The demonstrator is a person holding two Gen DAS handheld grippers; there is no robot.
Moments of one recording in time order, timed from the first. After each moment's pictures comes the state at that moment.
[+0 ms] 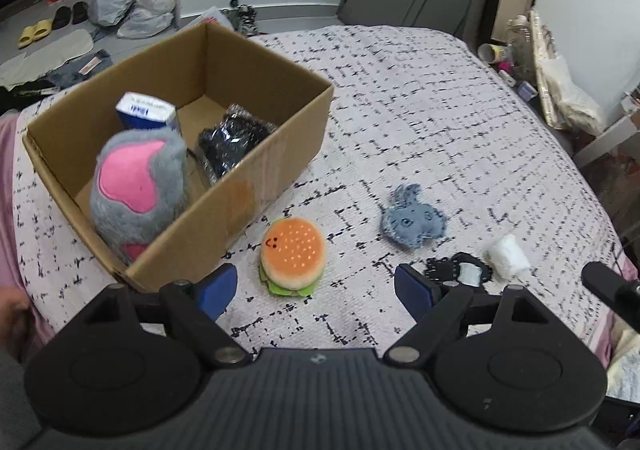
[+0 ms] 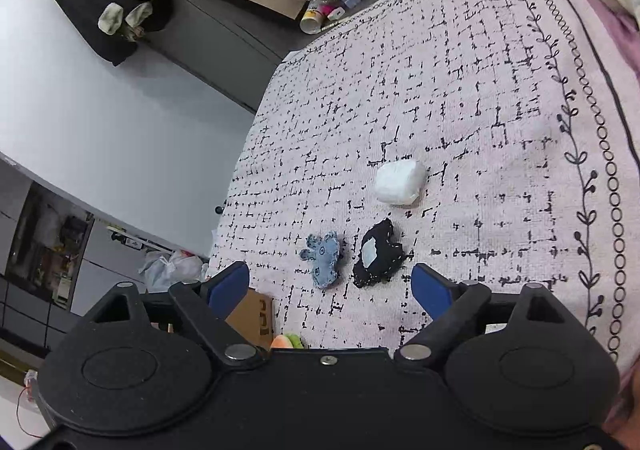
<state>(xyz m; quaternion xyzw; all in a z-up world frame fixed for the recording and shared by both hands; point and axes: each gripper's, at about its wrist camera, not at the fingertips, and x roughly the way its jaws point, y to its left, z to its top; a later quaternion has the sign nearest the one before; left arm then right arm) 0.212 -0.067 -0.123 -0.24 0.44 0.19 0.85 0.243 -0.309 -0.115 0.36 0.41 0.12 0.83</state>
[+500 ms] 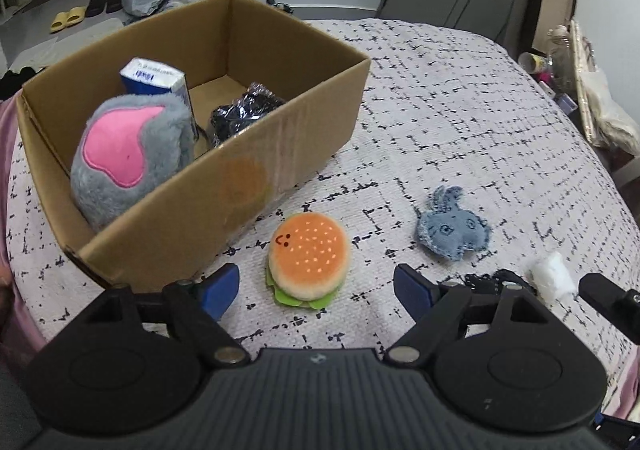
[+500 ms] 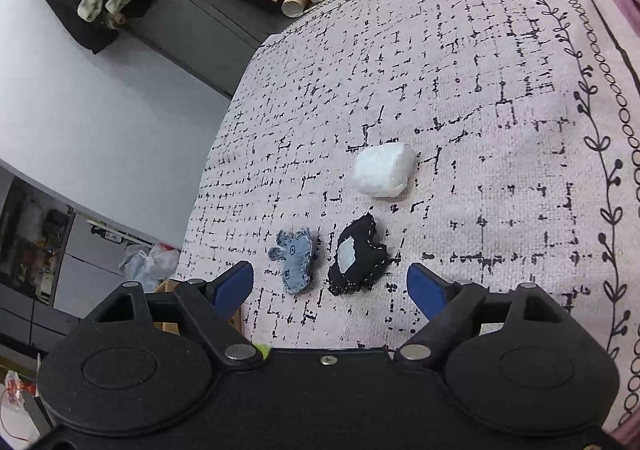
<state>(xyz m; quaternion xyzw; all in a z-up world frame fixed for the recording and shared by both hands) 0.227 -0.070 -0.159 -0.25 0.43 0.24 0.83 0.269 -0.295 -0.150 0.34 0.43 0.10 0.83</state>
